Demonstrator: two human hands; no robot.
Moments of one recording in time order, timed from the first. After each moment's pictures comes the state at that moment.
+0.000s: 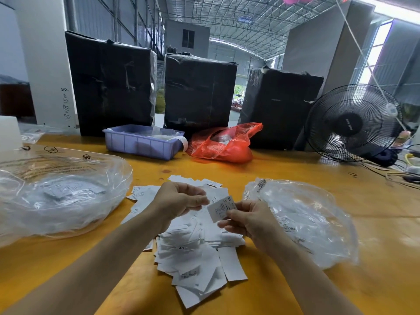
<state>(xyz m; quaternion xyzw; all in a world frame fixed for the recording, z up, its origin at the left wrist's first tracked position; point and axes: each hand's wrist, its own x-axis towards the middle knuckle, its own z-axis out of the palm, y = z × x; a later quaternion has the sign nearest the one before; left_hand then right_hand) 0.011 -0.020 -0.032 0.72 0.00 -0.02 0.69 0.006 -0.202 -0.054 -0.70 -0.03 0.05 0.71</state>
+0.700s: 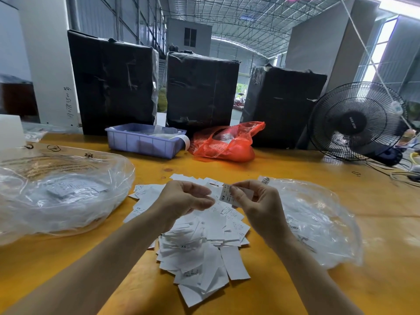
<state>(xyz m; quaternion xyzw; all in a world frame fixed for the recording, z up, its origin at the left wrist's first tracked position) 0.009 -0.023 -0.030 0.73 -0.02 -0.04 0.68 0.000 -0.198 -0.042 -0.78 -0.16 -0.23 0.56</state>
